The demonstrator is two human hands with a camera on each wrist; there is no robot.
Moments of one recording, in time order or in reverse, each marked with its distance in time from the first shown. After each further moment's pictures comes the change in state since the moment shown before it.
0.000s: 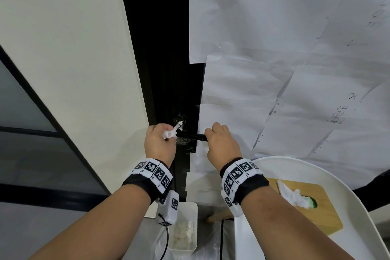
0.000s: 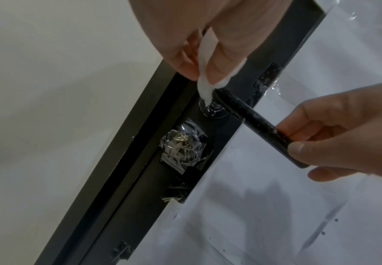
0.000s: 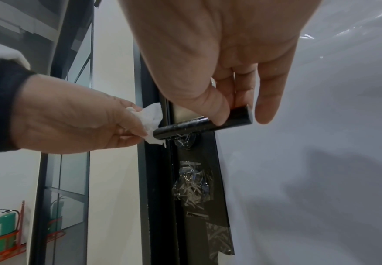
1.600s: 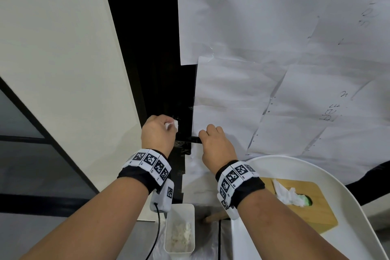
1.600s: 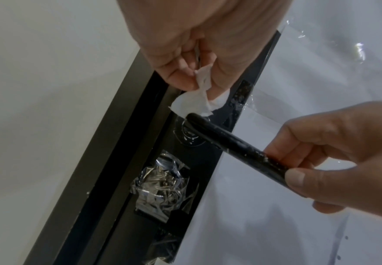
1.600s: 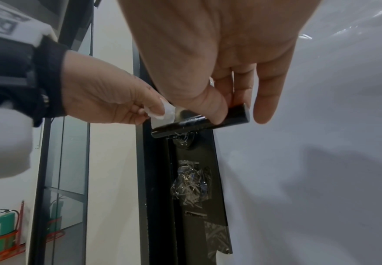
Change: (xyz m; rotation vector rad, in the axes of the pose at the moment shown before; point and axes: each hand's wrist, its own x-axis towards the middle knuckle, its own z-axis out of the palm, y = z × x) left_hand 0.027 0.029 0.004 0.171 -0.013 0.114; right_hand 0.000 0.001 -0.001 0.014 -0.024 0.007
